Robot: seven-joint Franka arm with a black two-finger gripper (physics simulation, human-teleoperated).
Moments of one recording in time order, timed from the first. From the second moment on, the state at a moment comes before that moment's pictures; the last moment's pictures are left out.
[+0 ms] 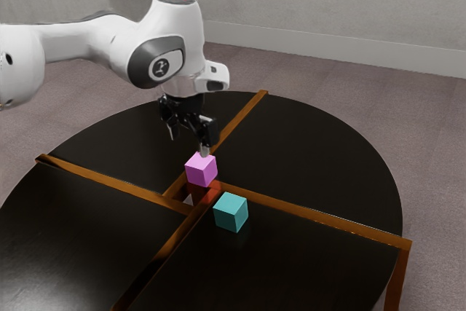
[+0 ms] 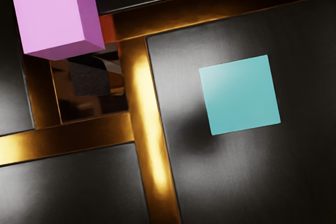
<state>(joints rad) -0.64 0.09 0.44 -1.84 0.08 1.91 -0.03</state>
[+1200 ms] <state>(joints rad) -0.62 0.44 0.41 -1.88 -0.20 2.24 -0.17</state>
